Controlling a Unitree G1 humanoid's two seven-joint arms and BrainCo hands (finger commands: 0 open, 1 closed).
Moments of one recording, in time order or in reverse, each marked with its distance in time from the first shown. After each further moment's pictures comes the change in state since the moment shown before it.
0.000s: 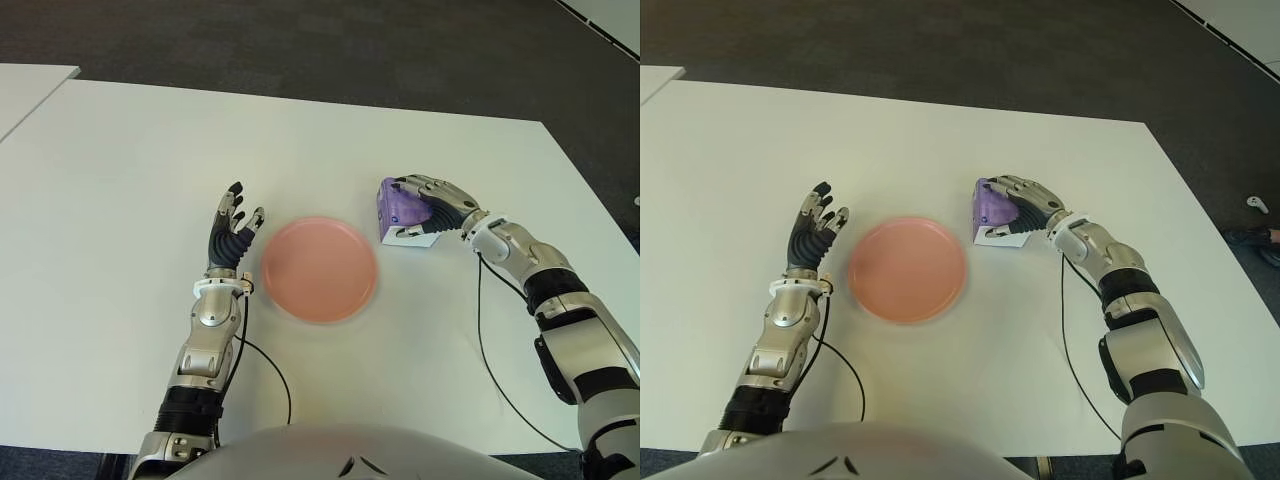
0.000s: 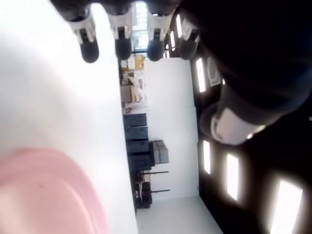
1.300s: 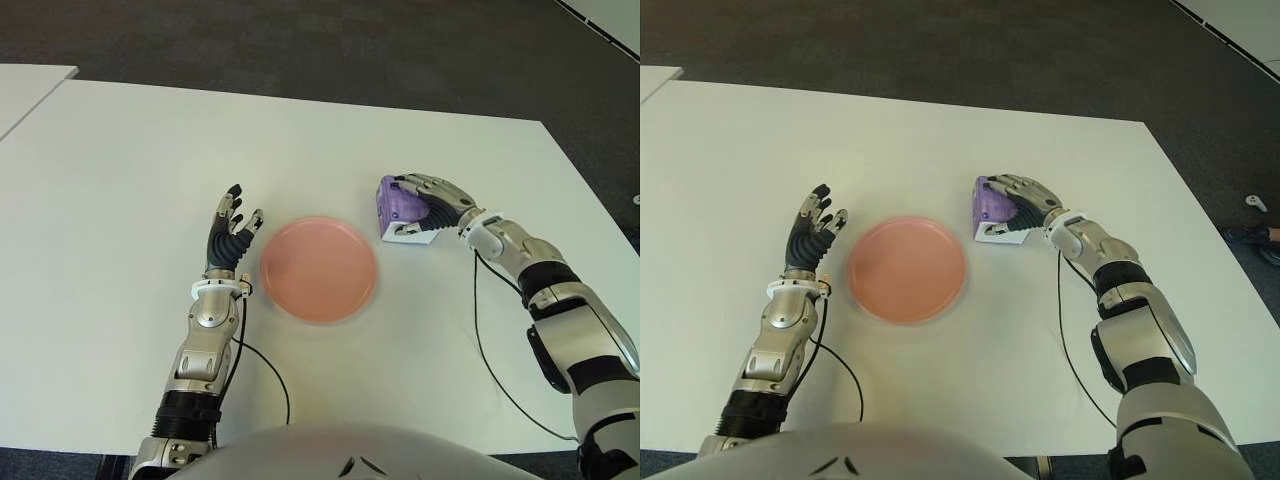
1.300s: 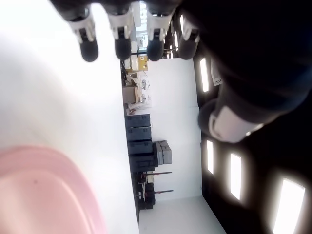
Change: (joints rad) left arm 0.016 -0.016 -0.024 -0.083 0.019 0.076 0.001; right arm -0.051 0.021 0.048 0.085 -0.010 0.016 -0.031
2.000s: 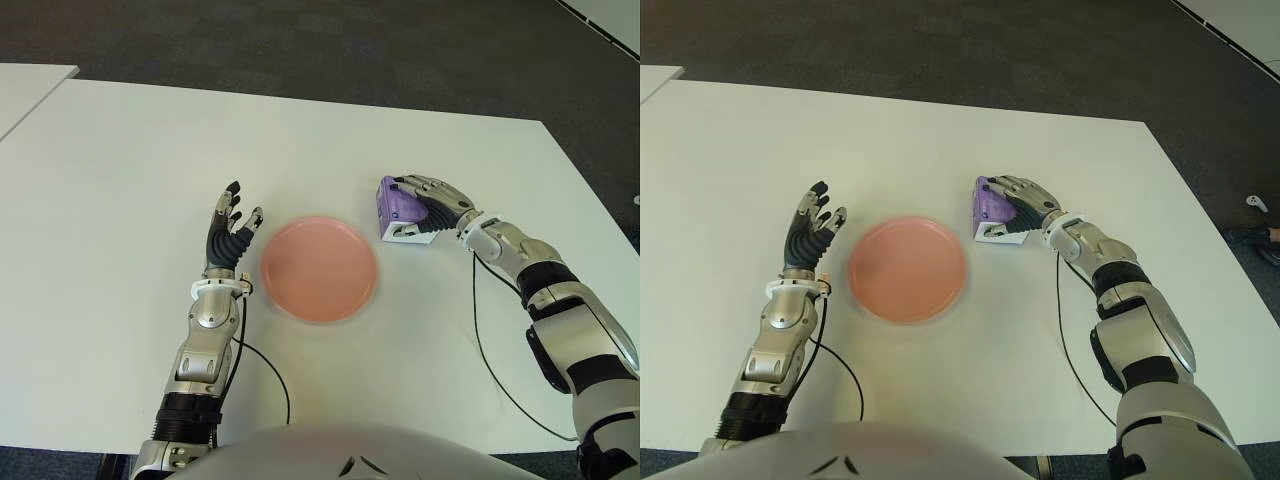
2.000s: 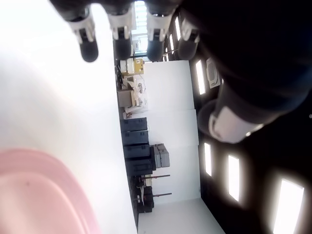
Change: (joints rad) left arm 0.011 -0.007 -0.003 -0.031 0.034 0.010 0.021; right arm 0.008 0.018 0.074 0.041 -0.049 0.005 -0.099
